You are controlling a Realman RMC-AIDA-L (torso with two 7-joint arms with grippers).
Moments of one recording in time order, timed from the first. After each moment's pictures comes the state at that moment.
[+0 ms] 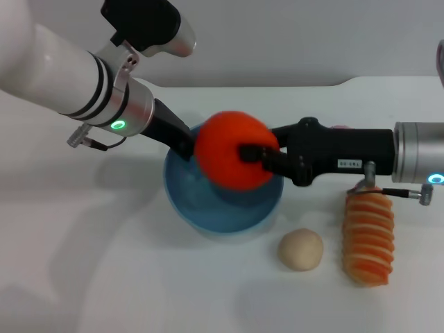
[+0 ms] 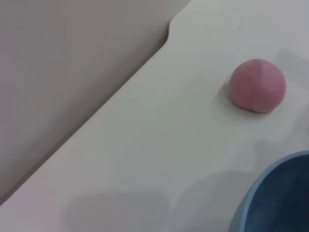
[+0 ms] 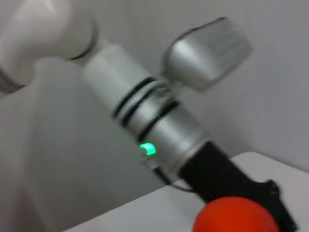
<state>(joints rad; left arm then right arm) -0.67 -2.06 1.56 1.25 2.51 1.19 -2.53 0.55 2.08 -1.14 -0.72 -1.58 -1.46 1.53</state>
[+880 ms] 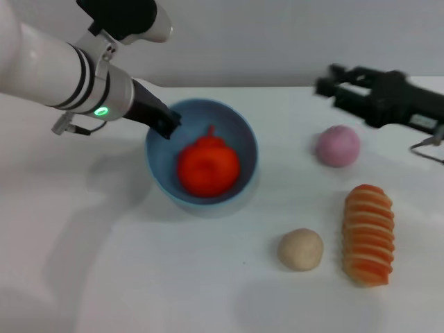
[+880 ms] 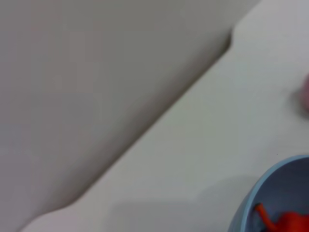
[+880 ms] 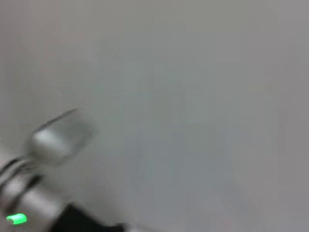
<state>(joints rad) -0.65 -2.06 1.53 1.21 2.59 1.07 -2.54 0.45 2.07 -0.86 -0.70 -1.52 -1.40 1.41</state>
